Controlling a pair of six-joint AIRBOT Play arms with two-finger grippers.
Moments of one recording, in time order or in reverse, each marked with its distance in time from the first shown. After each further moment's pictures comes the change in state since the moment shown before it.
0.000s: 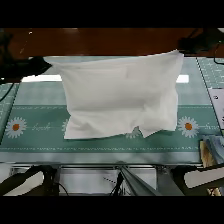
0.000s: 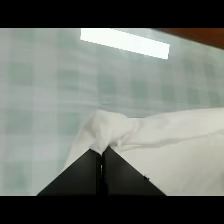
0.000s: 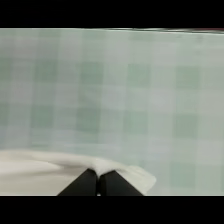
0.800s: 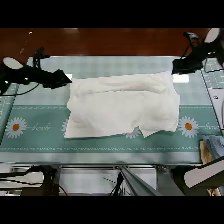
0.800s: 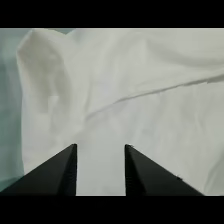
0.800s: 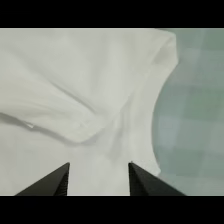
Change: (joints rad) left arm 0.014 -0.304 0.164 0.012 -0.351 -0.006; right arm -0.056 -0.063 0.000 0.002 0.295 -0.074
